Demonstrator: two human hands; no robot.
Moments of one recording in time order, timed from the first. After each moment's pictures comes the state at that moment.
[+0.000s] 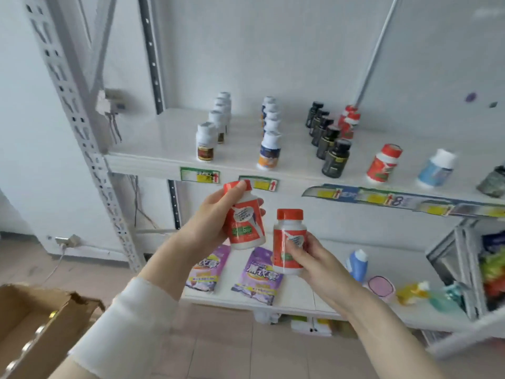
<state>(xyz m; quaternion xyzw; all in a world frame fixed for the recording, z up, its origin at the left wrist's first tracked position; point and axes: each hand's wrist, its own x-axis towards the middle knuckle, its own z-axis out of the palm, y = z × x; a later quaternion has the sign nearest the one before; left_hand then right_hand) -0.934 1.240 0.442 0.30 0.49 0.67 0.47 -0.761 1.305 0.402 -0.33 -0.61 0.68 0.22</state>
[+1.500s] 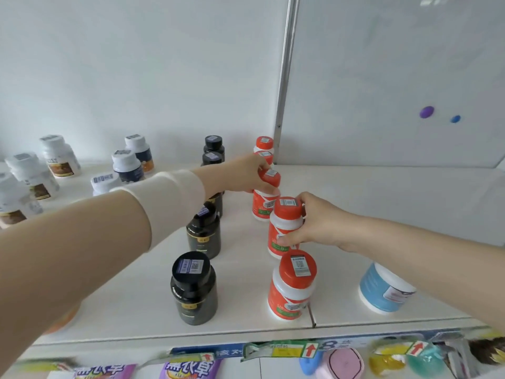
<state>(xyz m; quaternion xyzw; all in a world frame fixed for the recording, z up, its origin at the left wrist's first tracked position) -0.882 1.741 0.511 0.65 0.69 0.19 0.25 -0.707 1.728 0.499 -0.45 -0.77 0.45 0.08</state>
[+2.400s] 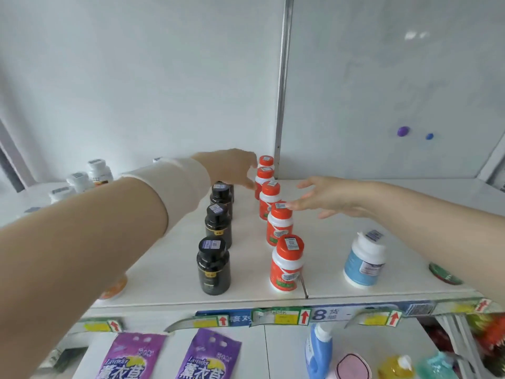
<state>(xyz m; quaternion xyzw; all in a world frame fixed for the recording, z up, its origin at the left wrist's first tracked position) -0.874 1.671 0.575 0.67 0.74 0.04 0.06 -0.680 1.706 0.556 -0.48 -0.77 0.41 0.07</state>
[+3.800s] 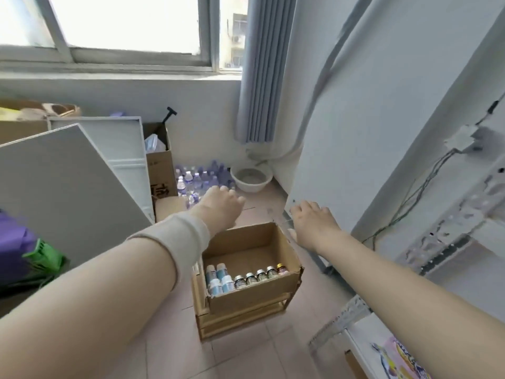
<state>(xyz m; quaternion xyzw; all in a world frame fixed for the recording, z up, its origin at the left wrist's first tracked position) -1.240 0.842 0.376 0.18 0.96 -0.23 0.03 -1.235 1.030 0.368 0.13 -0.98 -0.11 -0.07</state>
